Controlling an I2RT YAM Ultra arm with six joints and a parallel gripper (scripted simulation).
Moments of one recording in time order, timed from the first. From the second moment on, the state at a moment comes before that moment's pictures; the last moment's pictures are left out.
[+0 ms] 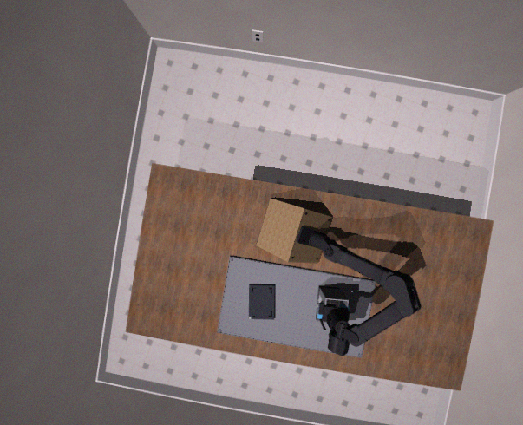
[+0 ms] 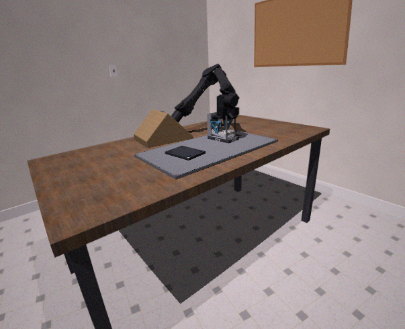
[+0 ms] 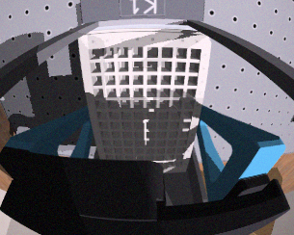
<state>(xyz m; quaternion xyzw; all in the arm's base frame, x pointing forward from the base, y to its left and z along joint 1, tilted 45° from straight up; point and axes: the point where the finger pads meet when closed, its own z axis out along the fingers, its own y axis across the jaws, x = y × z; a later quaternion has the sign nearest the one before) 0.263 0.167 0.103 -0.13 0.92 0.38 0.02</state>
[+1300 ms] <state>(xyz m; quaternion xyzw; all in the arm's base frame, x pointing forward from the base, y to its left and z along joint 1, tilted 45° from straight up) 0.262 0.175 0.101 -0.14 0.91 0.38 0.02</state>
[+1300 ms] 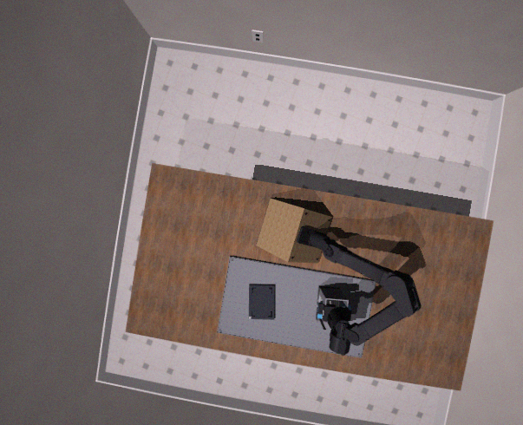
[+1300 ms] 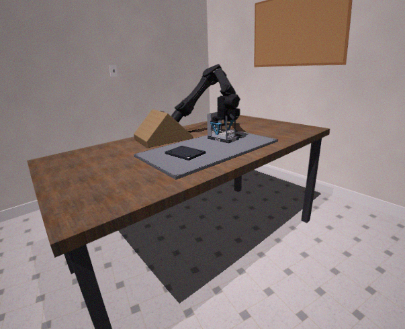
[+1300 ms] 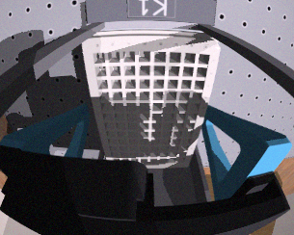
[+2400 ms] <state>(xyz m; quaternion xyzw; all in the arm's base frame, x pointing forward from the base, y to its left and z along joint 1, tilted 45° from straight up) 0.265 0.177 0.102 -0.14 0.91 0.38 0.02</state>
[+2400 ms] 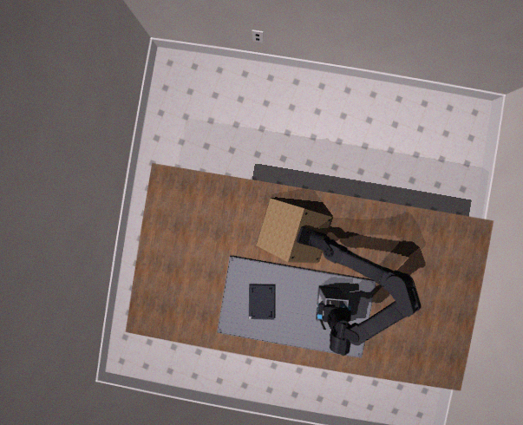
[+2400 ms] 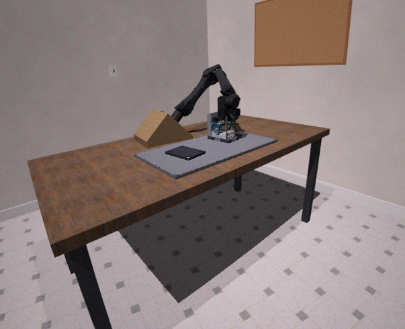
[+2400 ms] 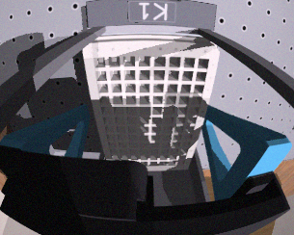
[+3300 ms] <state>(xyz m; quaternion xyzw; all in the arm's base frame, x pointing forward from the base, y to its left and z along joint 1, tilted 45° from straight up) 0.264 0.171 0.104 -0.13 0.91 0.38 0.02</state>
